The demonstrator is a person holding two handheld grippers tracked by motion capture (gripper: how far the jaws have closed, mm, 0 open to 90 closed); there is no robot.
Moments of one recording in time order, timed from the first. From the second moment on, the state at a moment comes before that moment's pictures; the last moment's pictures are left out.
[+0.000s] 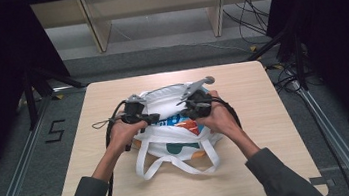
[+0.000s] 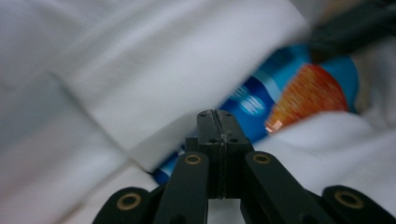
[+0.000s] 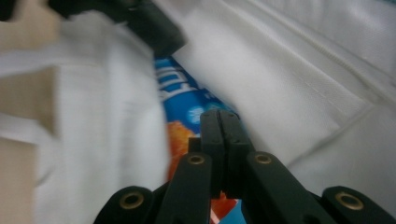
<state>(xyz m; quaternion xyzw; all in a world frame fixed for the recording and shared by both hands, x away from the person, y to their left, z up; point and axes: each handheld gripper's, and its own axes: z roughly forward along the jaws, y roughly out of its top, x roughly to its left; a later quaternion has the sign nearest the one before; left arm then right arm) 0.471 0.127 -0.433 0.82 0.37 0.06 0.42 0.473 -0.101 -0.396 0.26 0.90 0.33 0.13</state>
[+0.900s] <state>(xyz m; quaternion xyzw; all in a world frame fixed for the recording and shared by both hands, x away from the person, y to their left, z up) 0.491 0.130 -0.419 0.83 0.37 0.12 0.39 0.487 -0.138 -0.406 0.27 0.91 0.27 0.14</state>
